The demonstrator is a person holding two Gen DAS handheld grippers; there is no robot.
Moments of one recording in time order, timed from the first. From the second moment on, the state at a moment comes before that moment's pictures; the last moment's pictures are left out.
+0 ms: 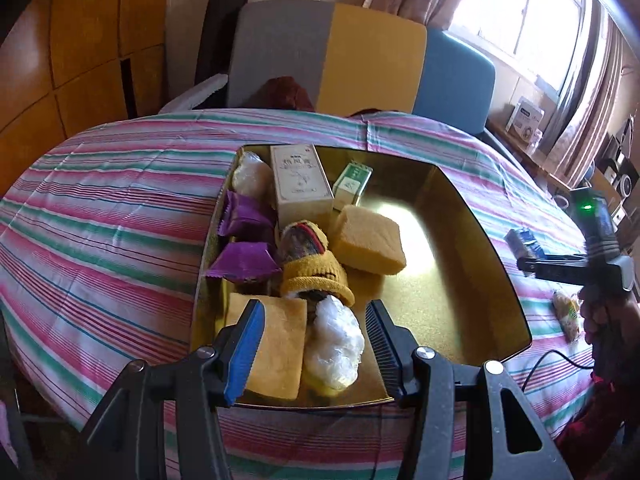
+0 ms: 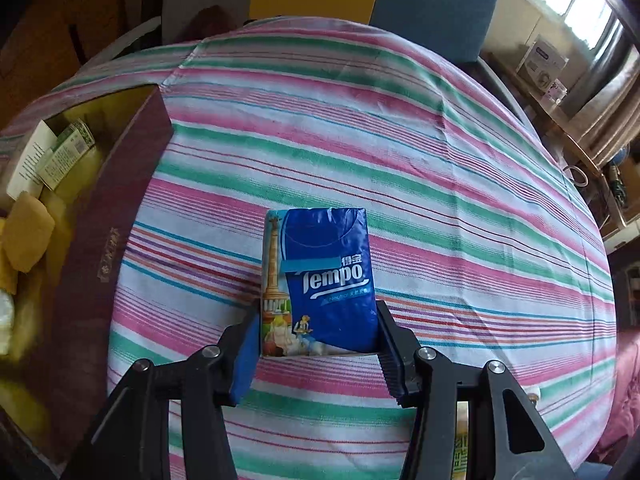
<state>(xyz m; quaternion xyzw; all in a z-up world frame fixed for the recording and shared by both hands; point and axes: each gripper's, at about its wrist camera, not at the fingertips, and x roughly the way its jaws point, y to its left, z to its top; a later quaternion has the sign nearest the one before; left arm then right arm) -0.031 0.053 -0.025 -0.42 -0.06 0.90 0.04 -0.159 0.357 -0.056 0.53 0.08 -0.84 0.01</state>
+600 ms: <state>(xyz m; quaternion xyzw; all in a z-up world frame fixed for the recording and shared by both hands) -0.016 0.006 -0.016 -0.39 -0.10 0.91 -0.01 -0.090 0.161 -0.030 0.53 0.08 -0.82 0.21</state>
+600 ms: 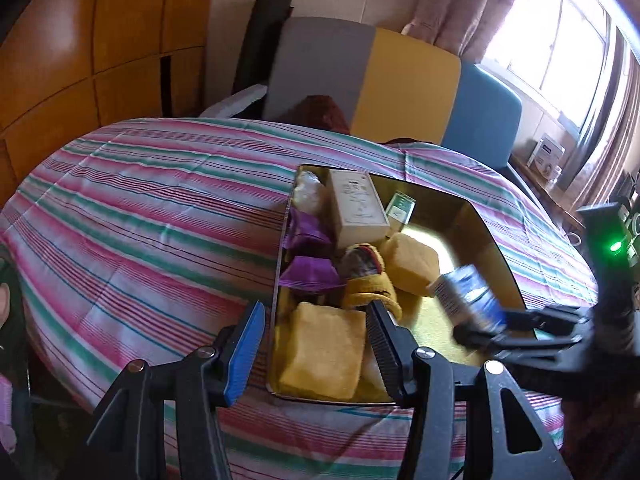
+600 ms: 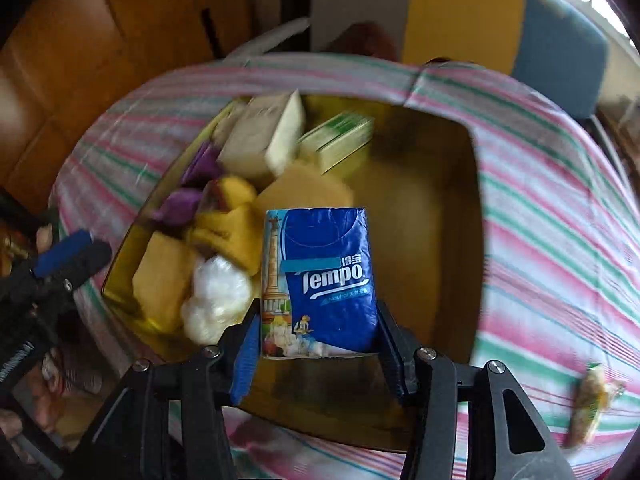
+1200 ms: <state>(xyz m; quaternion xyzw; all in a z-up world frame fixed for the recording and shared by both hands) -0.015 0.009 -0.025 -0.40 -0.07 0.91 -0.03 -0.092 0.142 -0.068 0.55 0.03 -0.82 0.18</state>
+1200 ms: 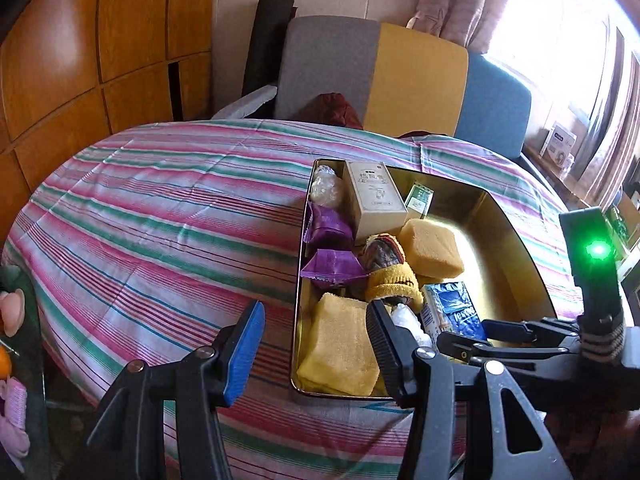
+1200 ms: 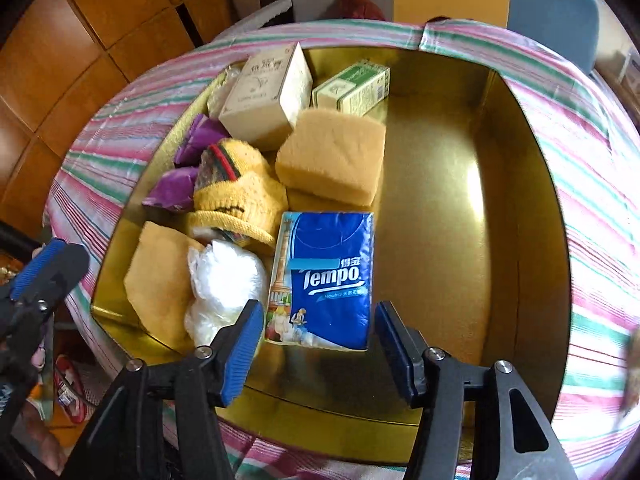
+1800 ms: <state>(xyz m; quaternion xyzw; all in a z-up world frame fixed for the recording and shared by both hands) -0.009 0.022 -0.017 -0.39 -0.04 0.92 -0.03 -0.076 0.163 -0.045 0.49 0.02 -0.85 0.18</state>
